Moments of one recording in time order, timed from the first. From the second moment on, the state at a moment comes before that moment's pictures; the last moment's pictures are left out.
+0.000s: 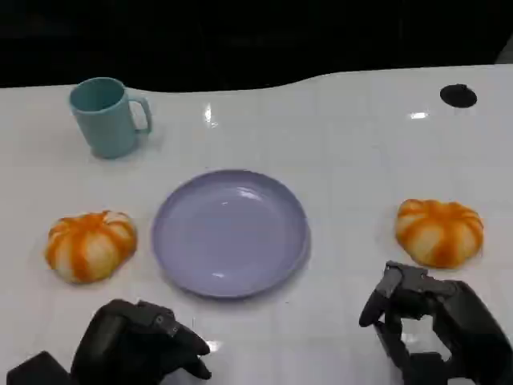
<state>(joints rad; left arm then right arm) 0.03 0.01 0.04 0.56 -0.21 -0.65 -0.50 0.09 -0.15 0.11 0.18 -0.02 -0.55 0.25</state>
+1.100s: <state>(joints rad) 0.03 0.01 0.04 0.57 -0.21 -0.64 -0.50 0.08 -0.15 0.10 0.21 -0.02 -0.56 0.25</state>
